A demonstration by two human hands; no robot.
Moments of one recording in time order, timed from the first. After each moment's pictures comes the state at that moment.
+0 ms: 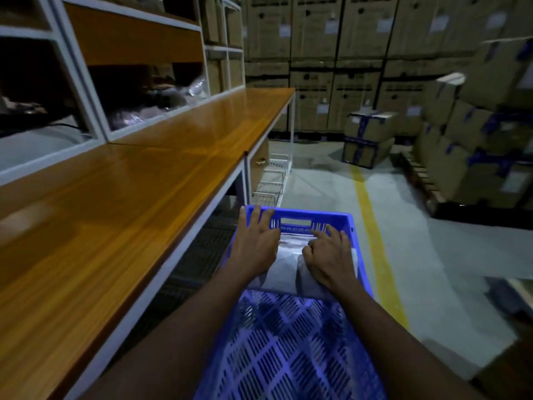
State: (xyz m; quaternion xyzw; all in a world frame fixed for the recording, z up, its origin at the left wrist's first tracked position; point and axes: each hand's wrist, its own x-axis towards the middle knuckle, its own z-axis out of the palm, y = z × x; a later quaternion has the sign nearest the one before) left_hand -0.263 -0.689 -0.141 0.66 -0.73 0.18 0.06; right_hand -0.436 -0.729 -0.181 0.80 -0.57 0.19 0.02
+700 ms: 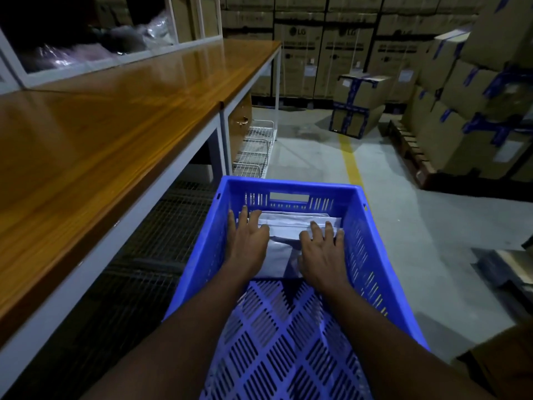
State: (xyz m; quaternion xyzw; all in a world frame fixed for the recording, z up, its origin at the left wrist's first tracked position) left_hand -0.255 -0.783 -0.268 0.70 -0.71 0.10 0.06; right_hand -0.423 -0.798 -0.303 0.79 -0.61 0.06 0.07
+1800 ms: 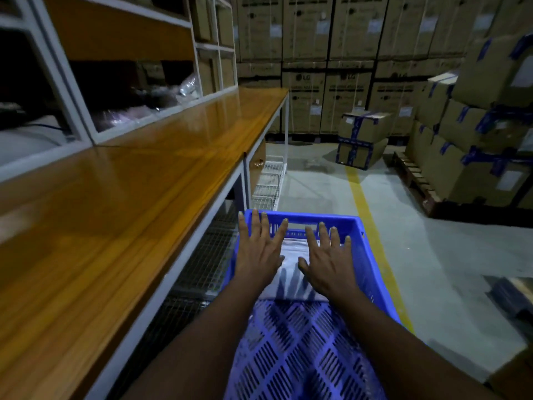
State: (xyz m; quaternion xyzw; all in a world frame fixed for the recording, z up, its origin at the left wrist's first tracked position) left_hand -0.252 -0.717 -0.169 0.68 -0.70 0.21 -0.03; right_hand -0.410 -0.753 -0.207 0.79 -0.59 0.11 0.11
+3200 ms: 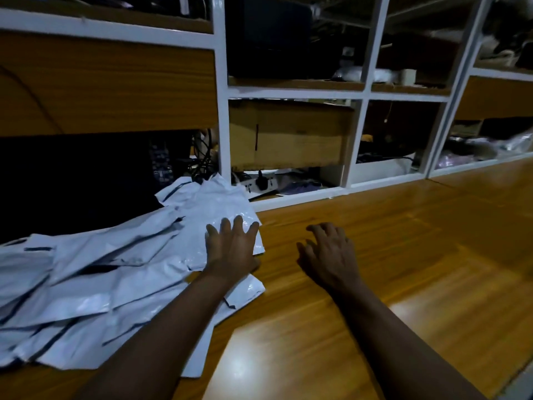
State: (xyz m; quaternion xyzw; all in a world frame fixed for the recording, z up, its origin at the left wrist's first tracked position) left_hand 0.096 -0.104 -0.042 0.95 -0.23 0.22 -0.05; right_hand 0.029 -0.318 -0.080 0.95 -0.09 0.29 -0.07
